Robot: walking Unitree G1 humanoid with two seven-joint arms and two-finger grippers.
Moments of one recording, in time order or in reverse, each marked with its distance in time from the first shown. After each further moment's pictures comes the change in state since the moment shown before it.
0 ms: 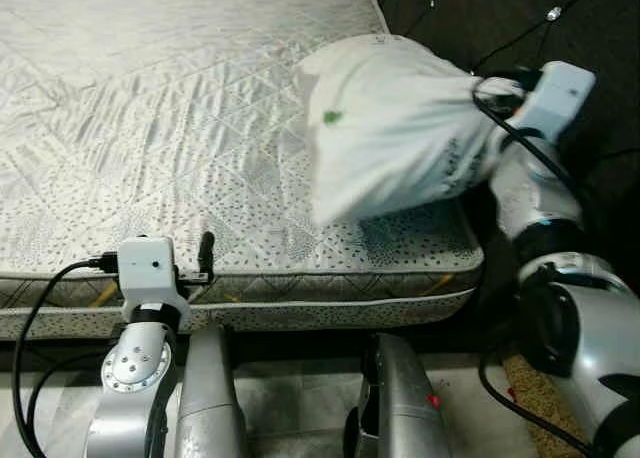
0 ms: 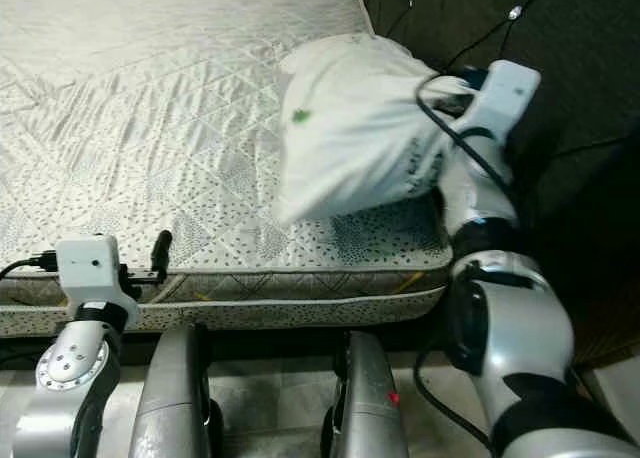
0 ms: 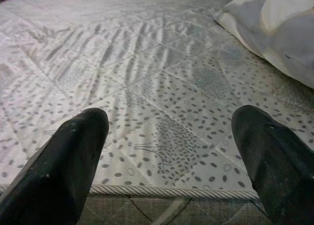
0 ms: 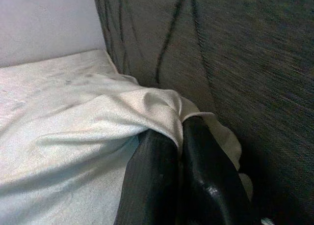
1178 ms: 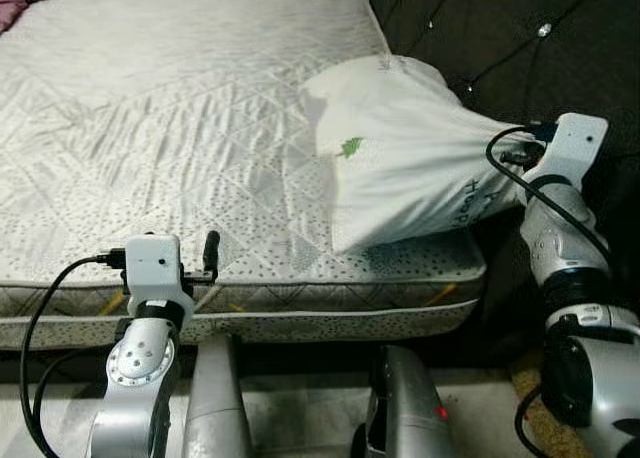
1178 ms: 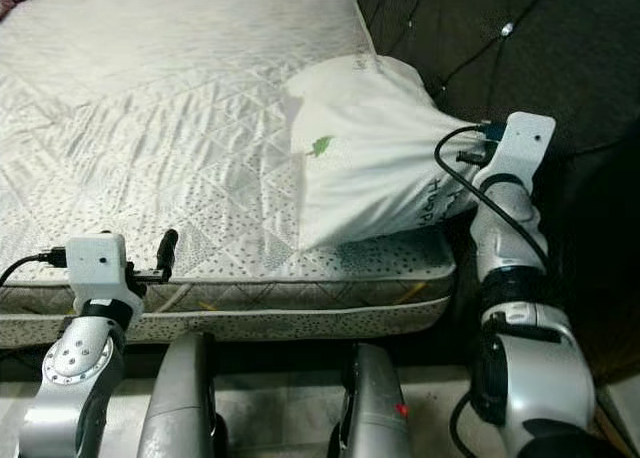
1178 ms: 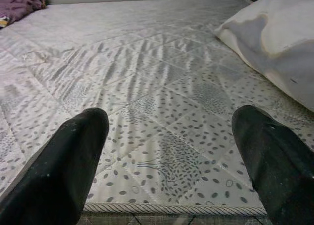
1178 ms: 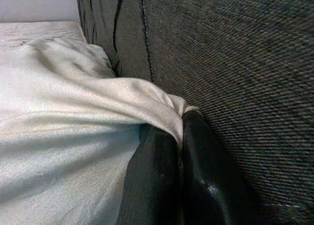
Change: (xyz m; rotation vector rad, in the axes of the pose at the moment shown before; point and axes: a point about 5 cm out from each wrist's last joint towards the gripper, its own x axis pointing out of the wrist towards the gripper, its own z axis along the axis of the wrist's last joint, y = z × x) left arm 0.006 -0.003 -0.001 0.017 -0.010 -0.032; right arm -0.019 -0.052 -0.028 -0.187 0.083 -0.099
